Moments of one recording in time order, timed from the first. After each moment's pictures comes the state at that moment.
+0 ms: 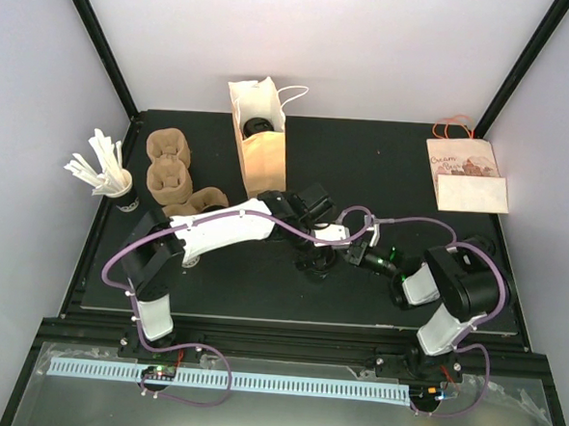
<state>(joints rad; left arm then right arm) -0.93 1.81 1.40 -0.74 0.22 0.44 0.31 1.67 0.19 1.19 -0.79 0.88</state>
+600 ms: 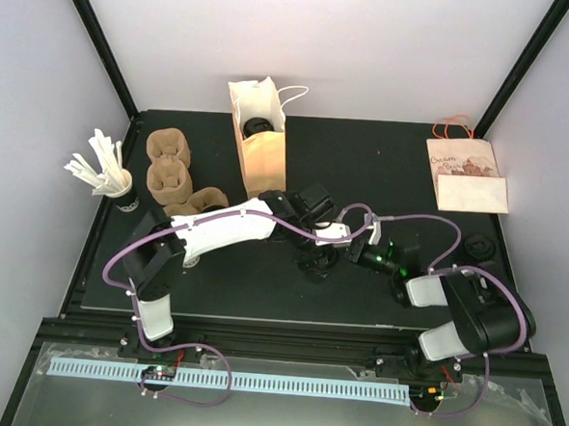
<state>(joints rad) -0.93 1.82 1.42 -0.75 0.21 0.40 0.34 1.53 0.21 1.01 -0.70 0.87</state>
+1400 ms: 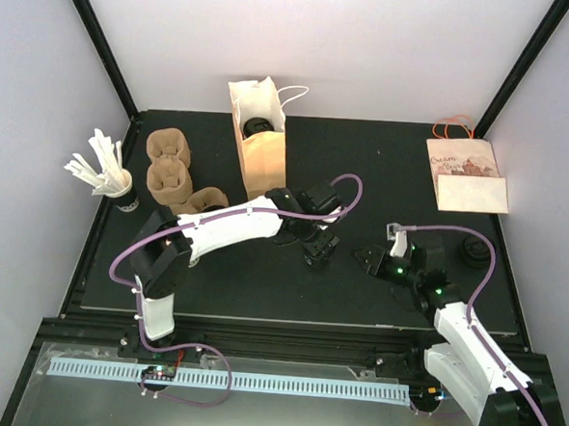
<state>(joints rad) -0.94 1.85 1.48 -0.76 0.00 -0.19 0.25 0.83 0.34 -0.10 -0.59 0.64</state>
